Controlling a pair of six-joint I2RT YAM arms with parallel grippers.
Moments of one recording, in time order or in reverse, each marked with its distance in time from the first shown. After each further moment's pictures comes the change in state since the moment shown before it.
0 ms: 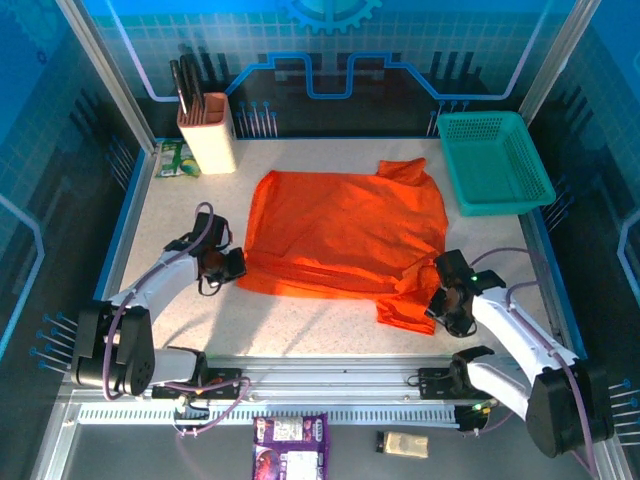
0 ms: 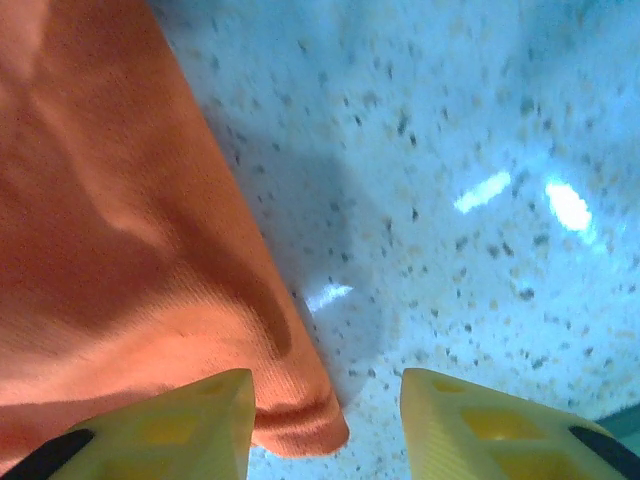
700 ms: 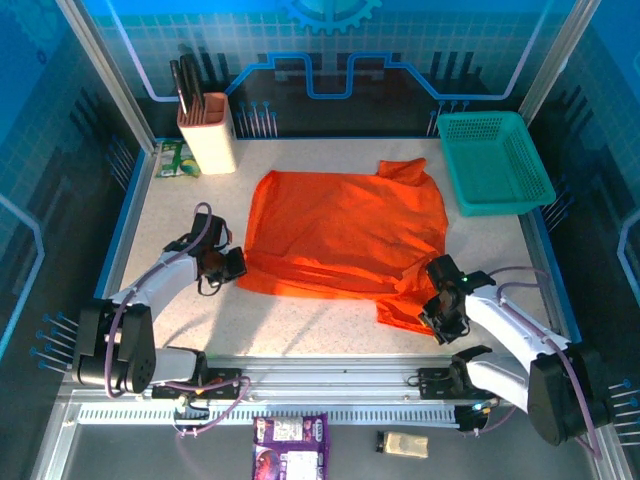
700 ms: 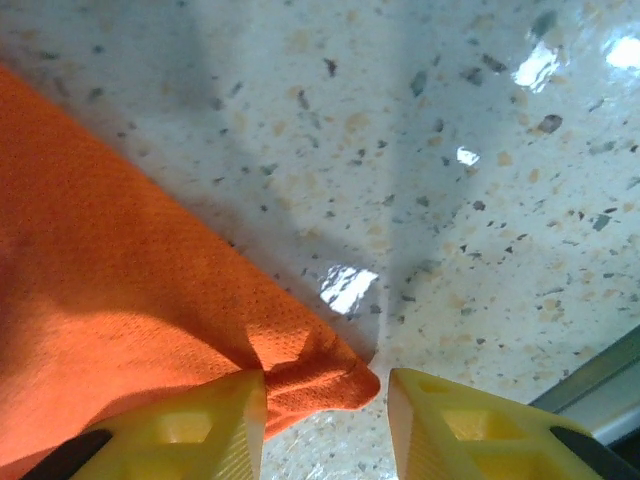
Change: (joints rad) left arm 0.021 0.009 -0.019 0.043 0.039 0.000; right arm 0.055 0.070 -0.045 0.037 -0.092 0.425
